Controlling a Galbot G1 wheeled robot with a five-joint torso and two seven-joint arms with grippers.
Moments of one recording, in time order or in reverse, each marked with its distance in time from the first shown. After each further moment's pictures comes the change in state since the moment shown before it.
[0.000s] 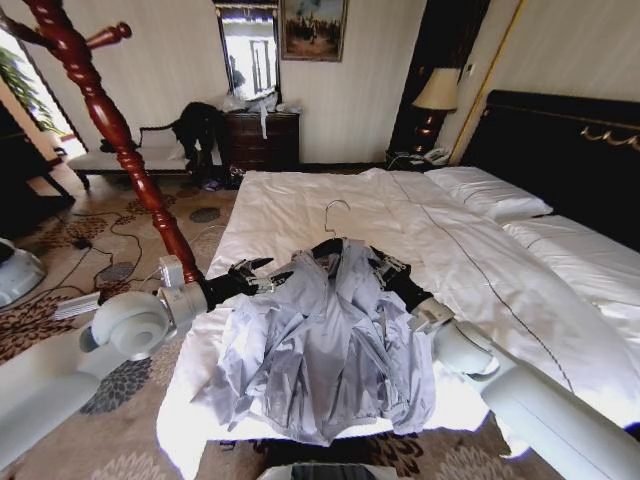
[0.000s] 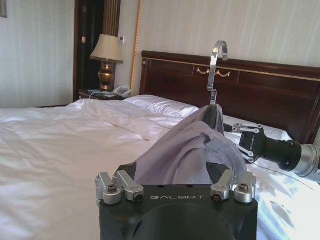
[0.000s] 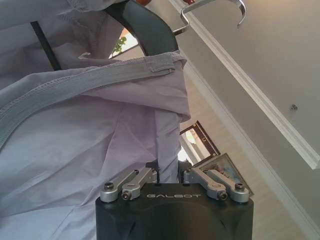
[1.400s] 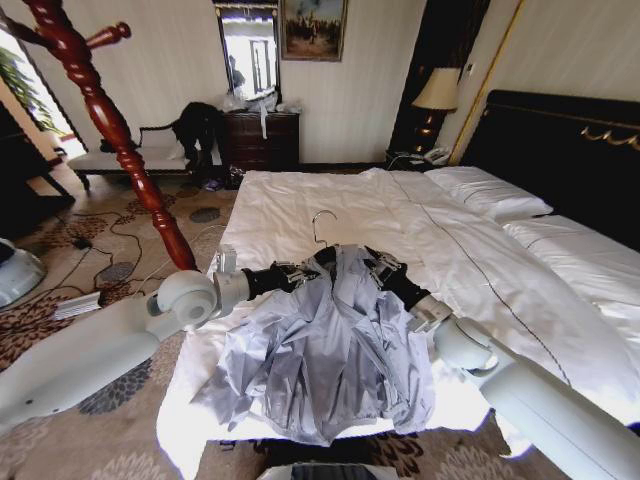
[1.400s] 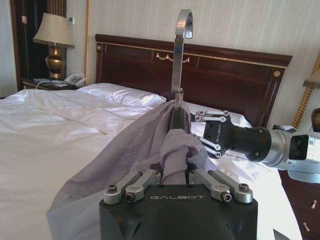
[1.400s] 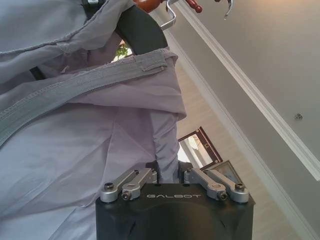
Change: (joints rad) left arm -0.558 -0.160 0.596 0.122 0.014 0.025 0.014; right arm 0.041 -0.006 -0.029 -0.006 -0.022 0.033 -0.019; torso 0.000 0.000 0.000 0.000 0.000
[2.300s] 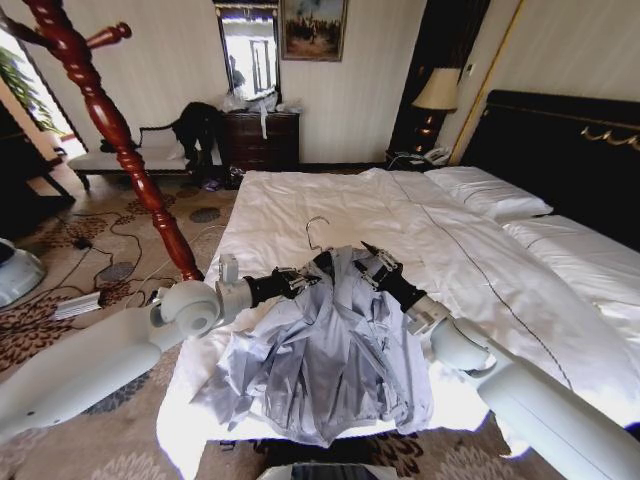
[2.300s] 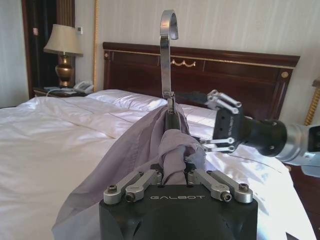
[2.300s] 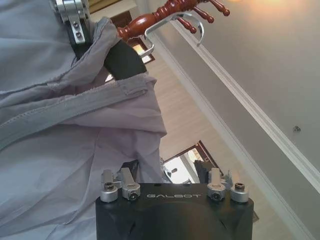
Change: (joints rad) left arm 0.081 0.009 -0.042 -0.020 0.063 -0.057 -0.026; right arm -0.009 0.002 0.014 0.040 0.011 0.005 -0.014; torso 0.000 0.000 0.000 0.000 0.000
